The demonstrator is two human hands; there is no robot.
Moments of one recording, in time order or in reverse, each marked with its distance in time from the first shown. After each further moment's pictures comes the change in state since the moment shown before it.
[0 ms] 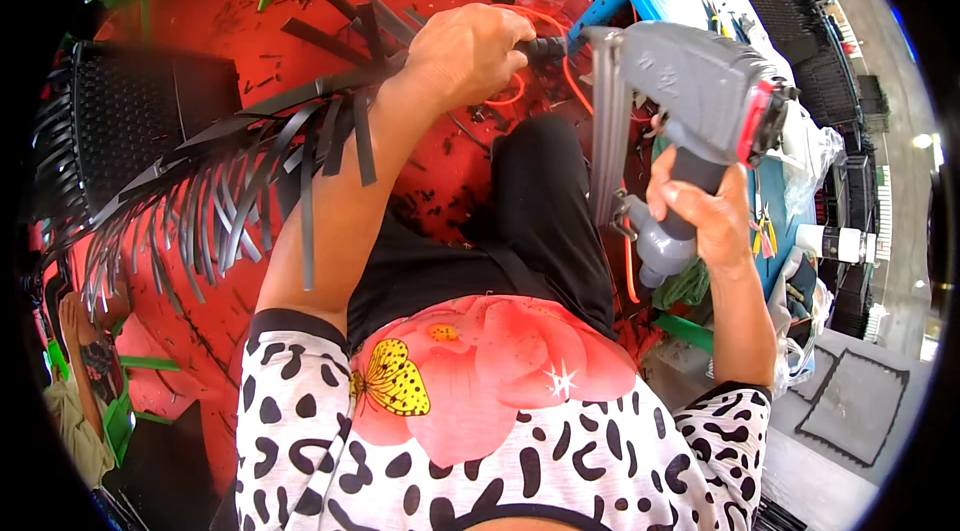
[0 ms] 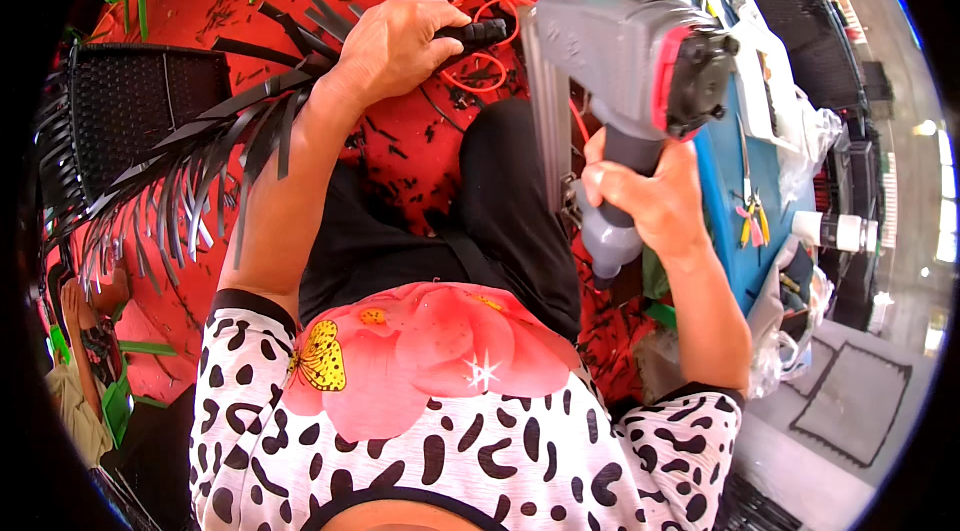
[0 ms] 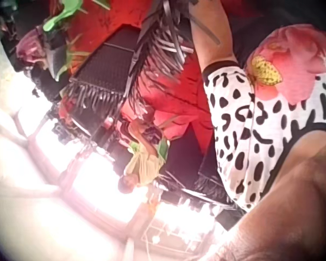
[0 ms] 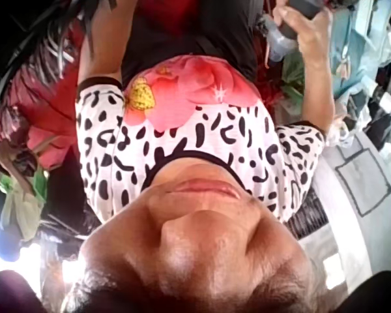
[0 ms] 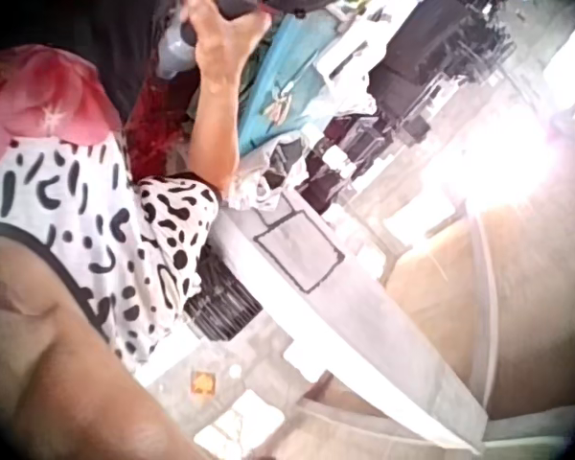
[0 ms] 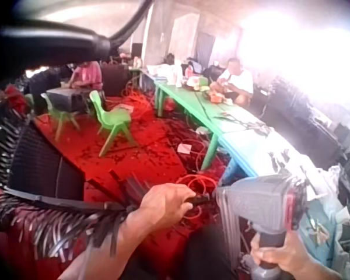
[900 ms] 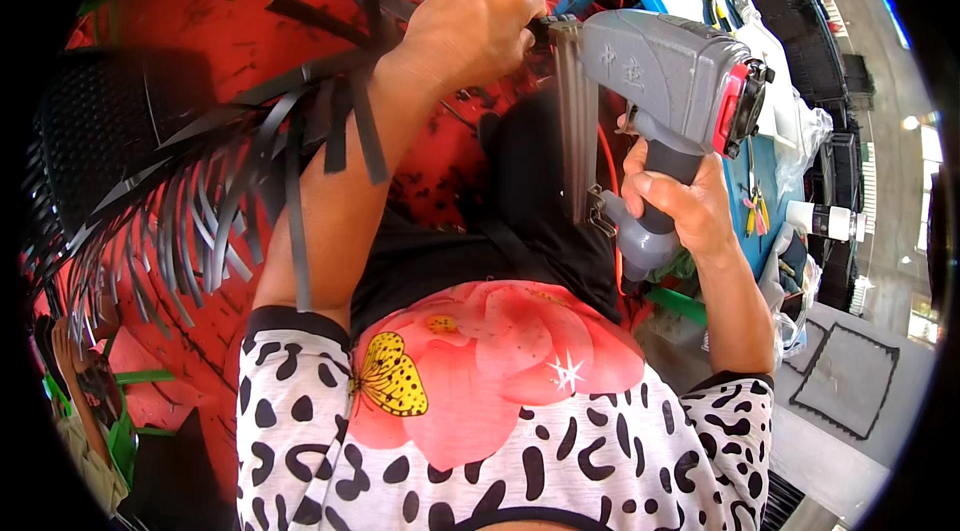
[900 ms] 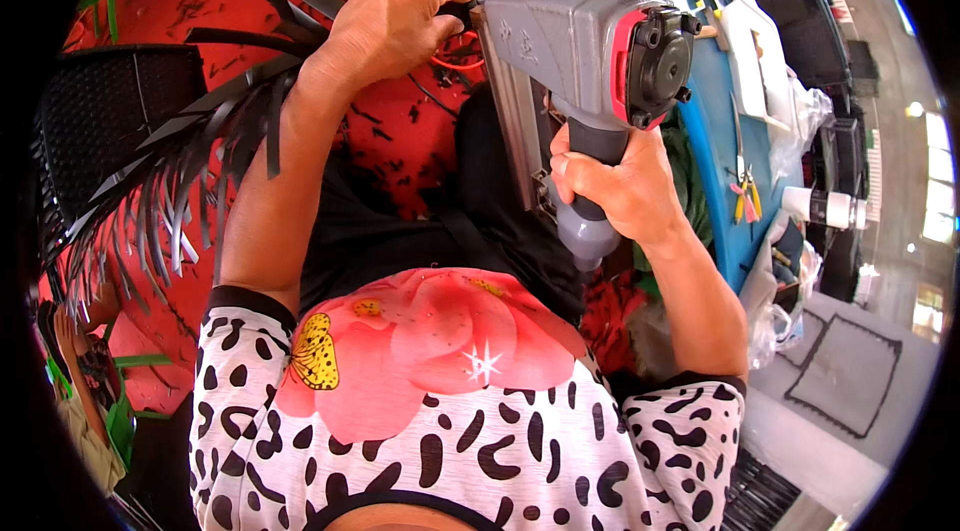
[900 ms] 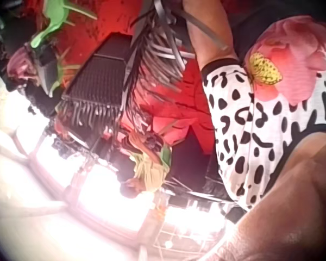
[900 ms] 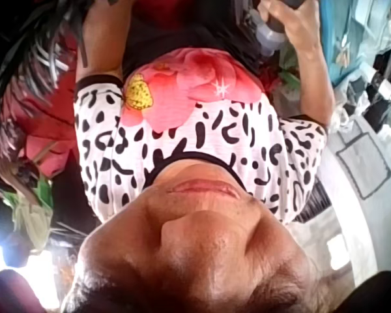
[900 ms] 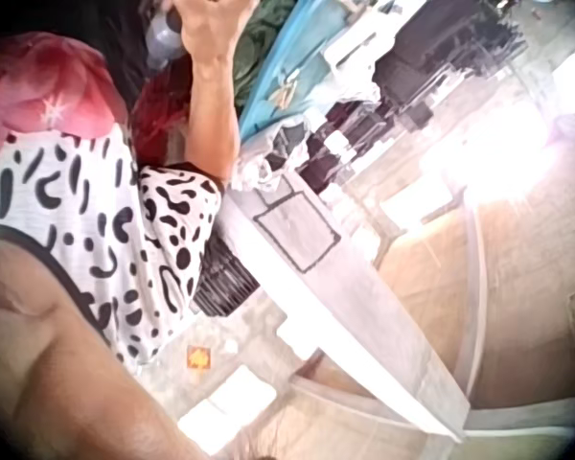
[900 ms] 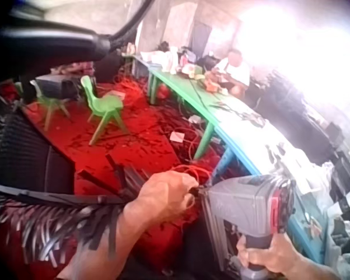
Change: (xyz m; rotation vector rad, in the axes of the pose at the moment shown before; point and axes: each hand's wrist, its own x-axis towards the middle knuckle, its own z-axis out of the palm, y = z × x) left_hand -0.003 -0.001 -0.001 0.015 0.036 0.036; right_hand 0.004 0.001 0.035 0.047 -0.040 0.090
